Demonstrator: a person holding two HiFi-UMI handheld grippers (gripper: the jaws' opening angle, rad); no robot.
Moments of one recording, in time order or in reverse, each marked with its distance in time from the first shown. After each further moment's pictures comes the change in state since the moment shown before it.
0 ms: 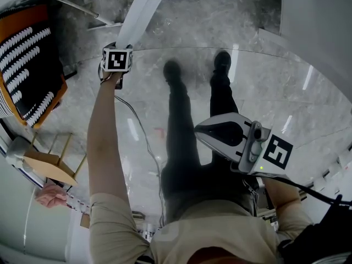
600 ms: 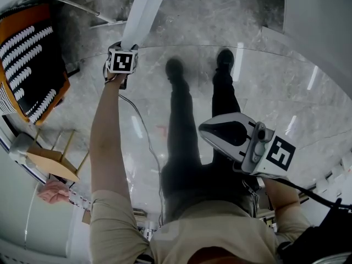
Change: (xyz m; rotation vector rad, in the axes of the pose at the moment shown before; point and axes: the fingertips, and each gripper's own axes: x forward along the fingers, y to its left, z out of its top) left arm 0.004 -0.020 -0.002 0.053 -0.017 0.004; right arm -0.018 -0.007 -0.002 0.009 -0.030 -0.014
